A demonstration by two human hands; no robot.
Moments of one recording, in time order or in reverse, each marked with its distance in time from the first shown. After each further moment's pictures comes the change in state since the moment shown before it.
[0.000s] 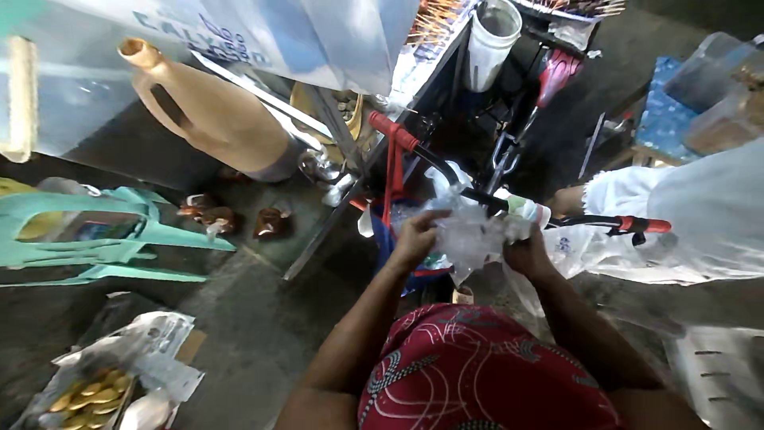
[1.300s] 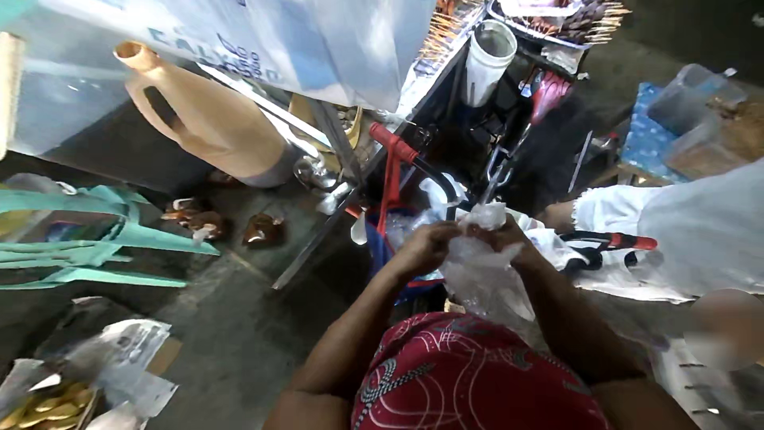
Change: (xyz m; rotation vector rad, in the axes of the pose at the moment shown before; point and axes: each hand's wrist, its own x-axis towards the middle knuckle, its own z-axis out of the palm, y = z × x) left_hand 0.010 0.026 0.000 0.379 -0.299 0.403; right_hand 0.056 -0.009 0.004 0.208 -0.266 0.192
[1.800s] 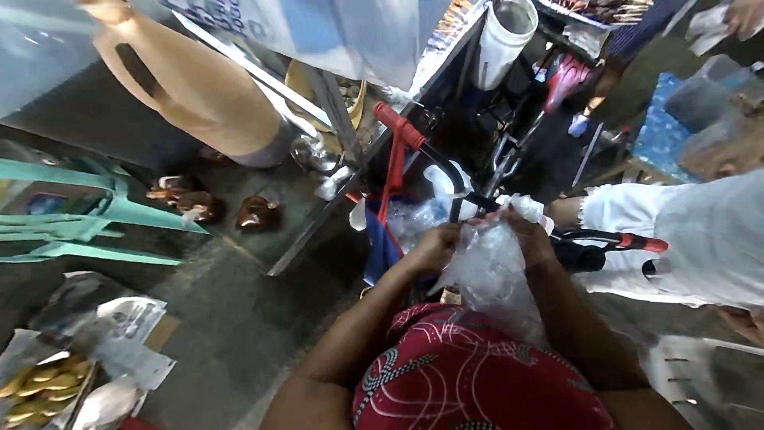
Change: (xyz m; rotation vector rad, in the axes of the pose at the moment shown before) left_hand 0.000 -0.022 0.022 -0.113 -0.080 -0.158; right_hand -0.003 0.028 -0.004 0.597 0.168 0.135
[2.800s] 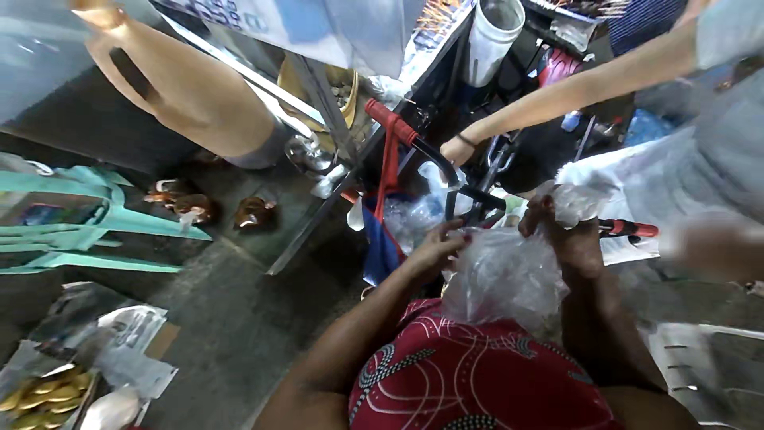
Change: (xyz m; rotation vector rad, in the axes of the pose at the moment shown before) left_hand -0.017 0.017 0.025 -0.774 0.063 -0.376; right_hand -0.038 -0.041 -0.026 -0.322 -0.089 -0.519
